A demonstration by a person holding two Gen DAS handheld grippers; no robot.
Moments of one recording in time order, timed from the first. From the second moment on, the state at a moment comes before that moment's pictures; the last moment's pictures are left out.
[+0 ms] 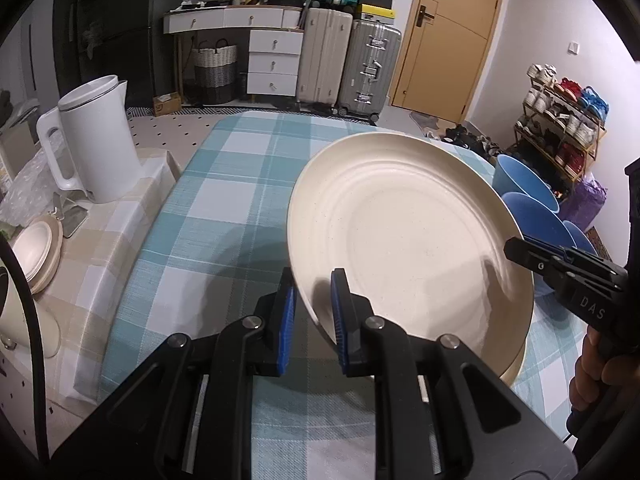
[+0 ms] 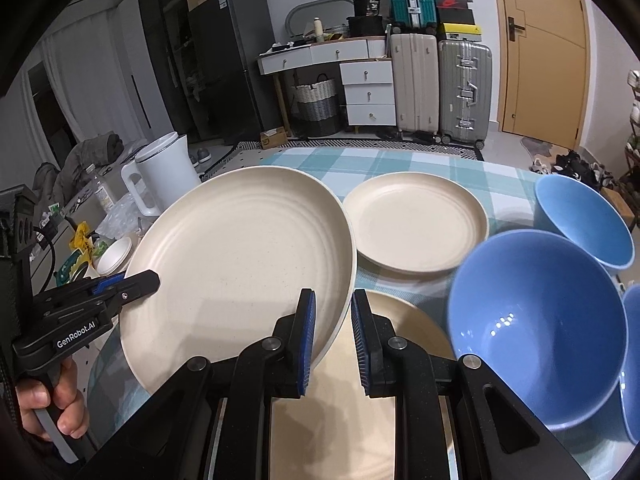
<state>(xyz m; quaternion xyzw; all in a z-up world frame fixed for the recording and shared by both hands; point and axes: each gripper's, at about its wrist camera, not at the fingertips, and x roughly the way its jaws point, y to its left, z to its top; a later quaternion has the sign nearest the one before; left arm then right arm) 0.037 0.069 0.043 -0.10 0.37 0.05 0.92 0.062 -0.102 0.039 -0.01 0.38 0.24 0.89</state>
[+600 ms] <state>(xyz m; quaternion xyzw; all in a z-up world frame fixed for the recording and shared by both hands) 0.024 0.037 0.031 -0.08 0.38 0.01 0.92 0.028 -0.139 0.028 0.01 0.39 0.21 0.90</state>
